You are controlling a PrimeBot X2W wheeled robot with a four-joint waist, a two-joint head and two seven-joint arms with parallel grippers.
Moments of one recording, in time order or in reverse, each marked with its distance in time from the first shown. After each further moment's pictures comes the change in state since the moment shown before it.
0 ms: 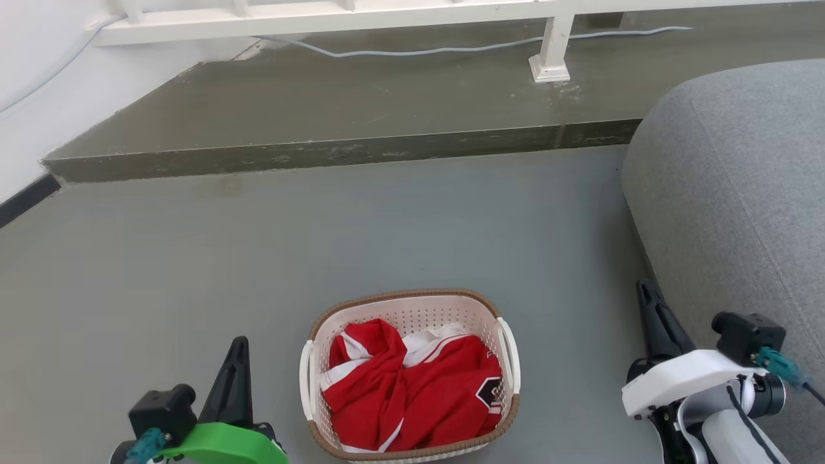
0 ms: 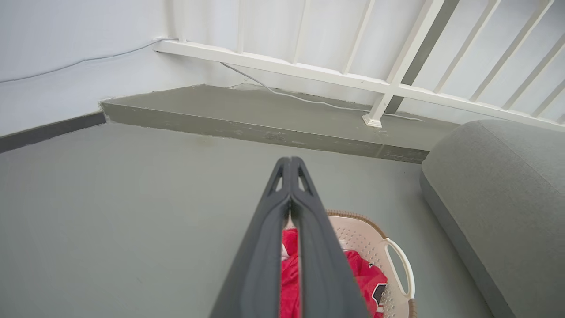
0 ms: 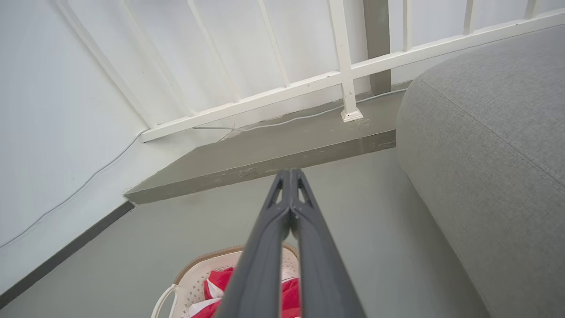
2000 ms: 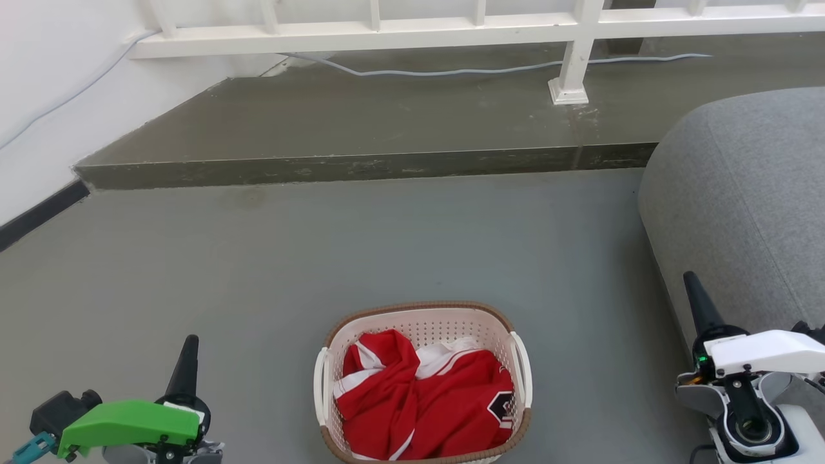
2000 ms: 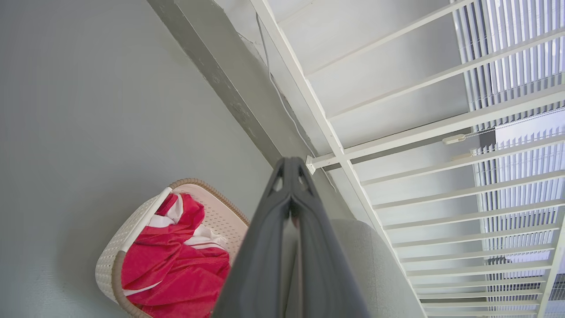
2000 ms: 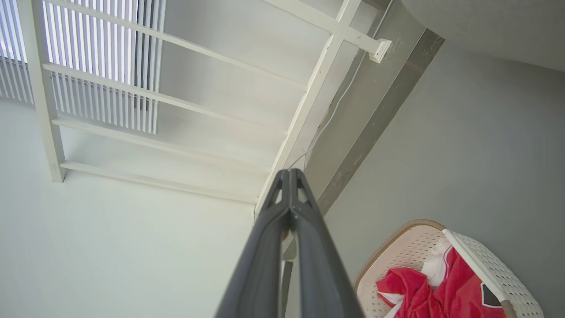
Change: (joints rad) left arm -0.052 -0.005 0.189 0.075 -0.808 -0.122 0.186; right arm -0.024 0.051 -0.232 0.036 0.782 0.129 0.194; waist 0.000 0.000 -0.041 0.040
